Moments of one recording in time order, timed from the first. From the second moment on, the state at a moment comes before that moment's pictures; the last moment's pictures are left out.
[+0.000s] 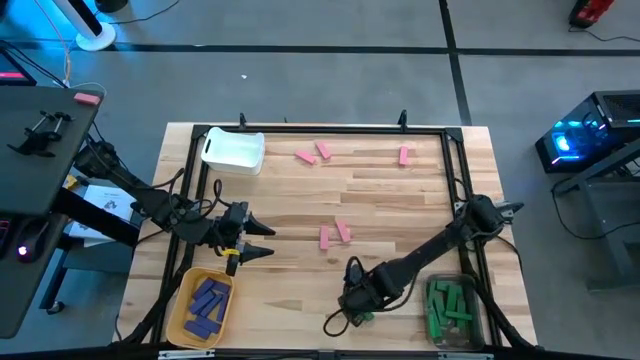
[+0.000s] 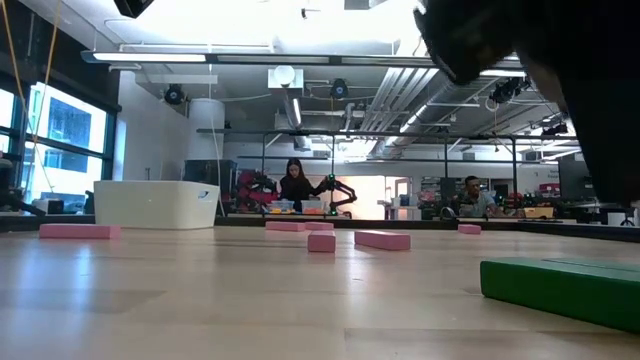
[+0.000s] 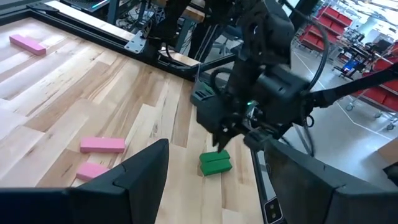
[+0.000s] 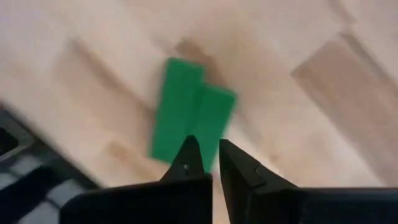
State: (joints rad) left arm -0.56 0.97 0.75 -0.09 -0.47 -0.57; right arm 0.56 2.02 1.52 -0.90 -0.08 1.34
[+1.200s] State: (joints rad) left arm -0.56 0.97 0.75 -0.09 -0.49 -0.57; right arm 0.59 2.06 1.61 -1.33 -0.10 1.17
